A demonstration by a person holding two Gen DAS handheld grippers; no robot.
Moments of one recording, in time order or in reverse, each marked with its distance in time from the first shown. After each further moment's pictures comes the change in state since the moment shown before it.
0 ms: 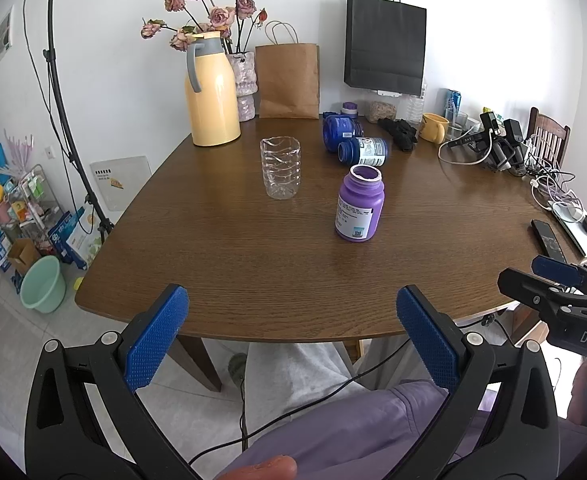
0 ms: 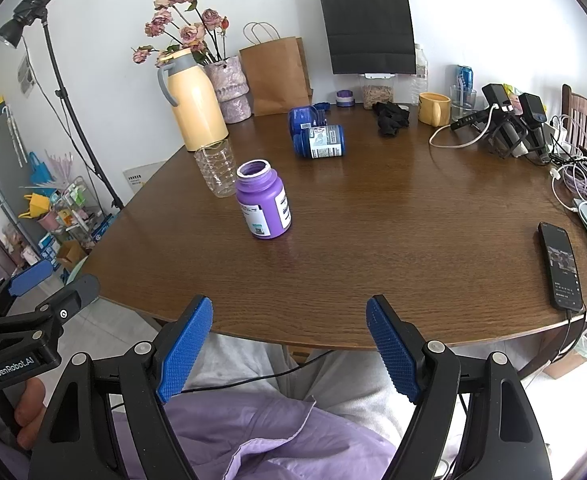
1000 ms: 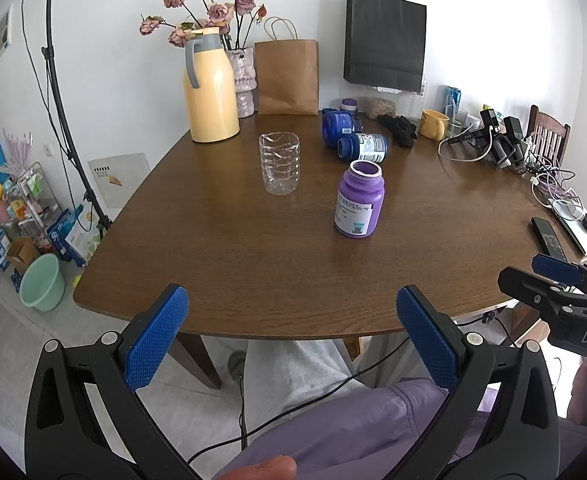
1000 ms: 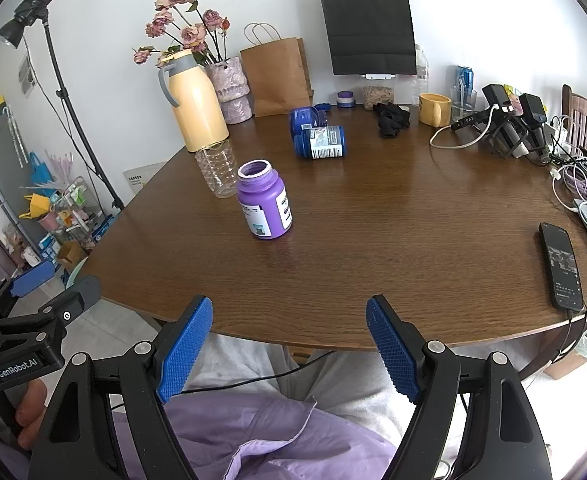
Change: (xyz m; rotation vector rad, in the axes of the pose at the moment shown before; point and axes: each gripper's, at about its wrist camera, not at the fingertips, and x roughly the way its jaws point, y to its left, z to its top) left arm 0.003 -0.001 -0.004 -0.001 0.010 -0.002; right arm 0.003 0.000 -0.004 0.001 0.001 0.003
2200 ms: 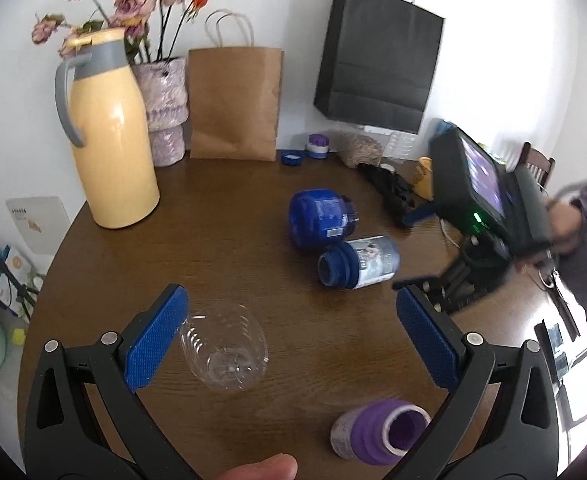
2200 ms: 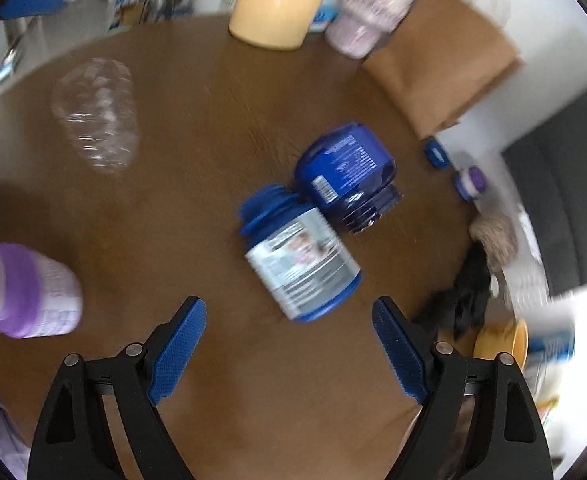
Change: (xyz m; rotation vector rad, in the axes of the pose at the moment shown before) left arm 0.216 0.009 0.207 0.012 0.013 -0.226; right arm 0.313 -0.019 0.258 -1.017 0.410 0.052
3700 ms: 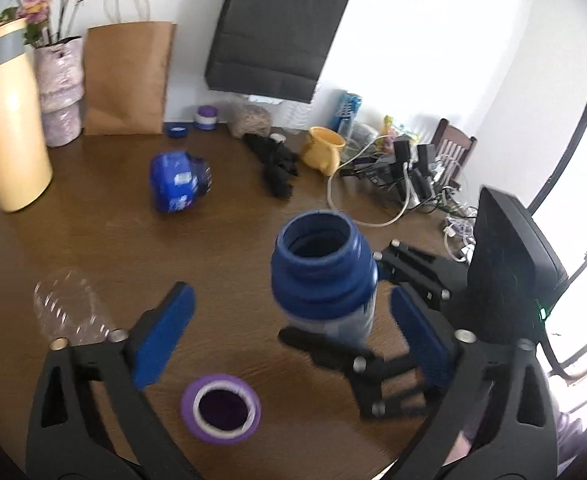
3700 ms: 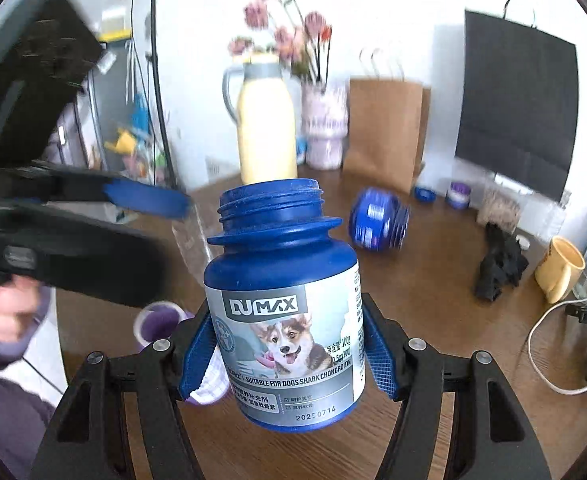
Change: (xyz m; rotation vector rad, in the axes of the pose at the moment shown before) left arm -0.006 -0.084 0.003 0.043 0.105 -0.335; right arm -0.118 0.091 -0.120 0.491 -0.683 0.086
